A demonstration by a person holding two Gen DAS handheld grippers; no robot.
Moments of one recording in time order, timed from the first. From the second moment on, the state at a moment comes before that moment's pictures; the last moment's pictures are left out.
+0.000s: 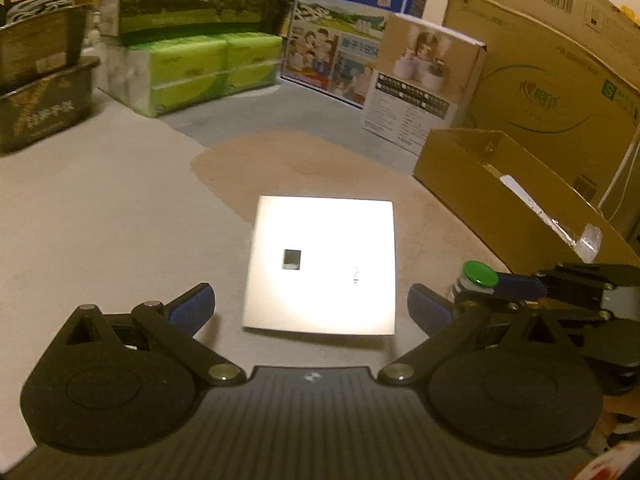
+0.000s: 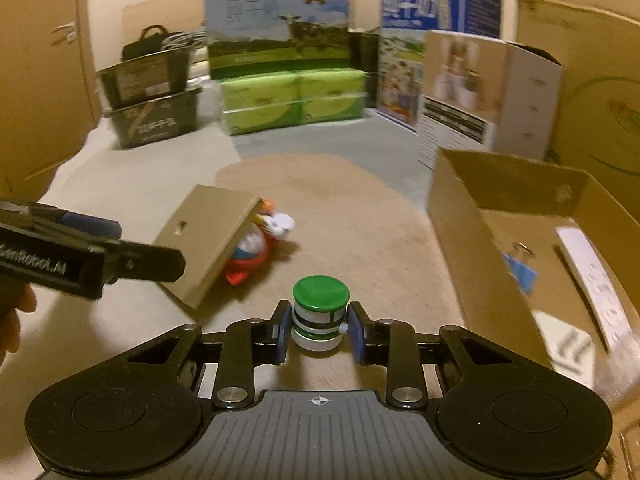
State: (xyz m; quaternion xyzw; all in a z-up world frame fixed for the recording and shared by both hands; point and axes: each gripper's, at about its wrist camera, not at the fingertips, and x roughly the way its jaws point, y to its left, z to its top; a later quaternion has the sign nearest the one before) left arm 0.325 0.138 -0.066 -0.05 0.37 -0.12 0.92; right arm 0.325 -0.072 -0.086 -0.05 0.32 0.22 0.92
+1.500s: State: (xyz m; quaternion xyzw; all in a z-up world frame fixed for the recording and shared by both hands) left arm 0.166 0.102 -0.039 -0.07 0.40 -0.02 0.92; right arm 0.210 -0.119 -0.044 0.00 0.35 0.19 0.92
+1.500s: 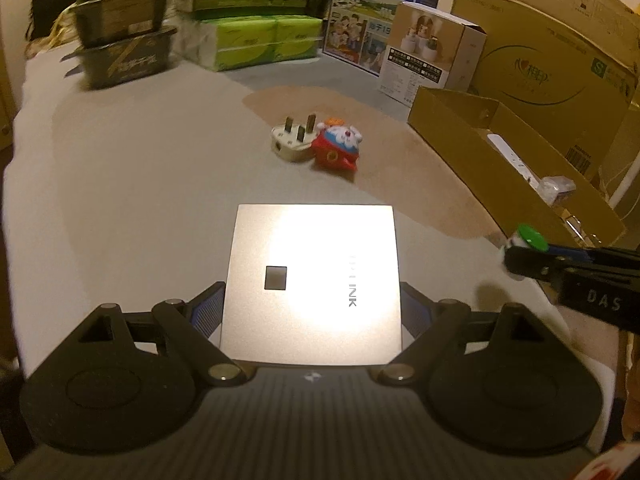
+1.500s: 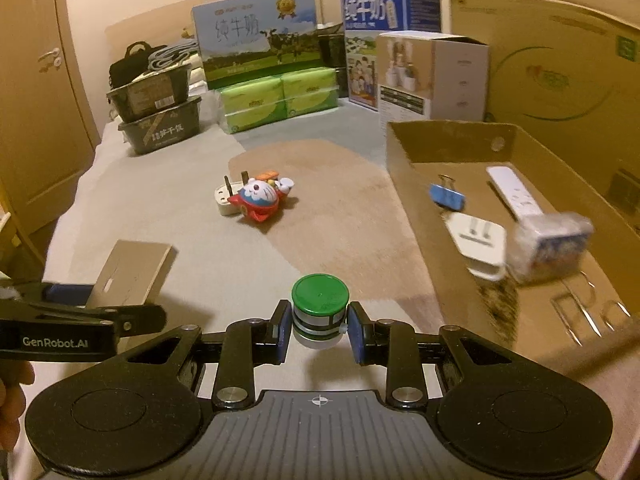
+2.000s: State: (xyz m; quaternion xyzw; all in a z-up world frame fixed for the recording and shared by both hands) left arm 0.098 0.065 -0.016 -0.08 0.40 -0.01 0.91; right arm 0.141 -0.162 -0.018 0.01 0.34 0.18 0.92
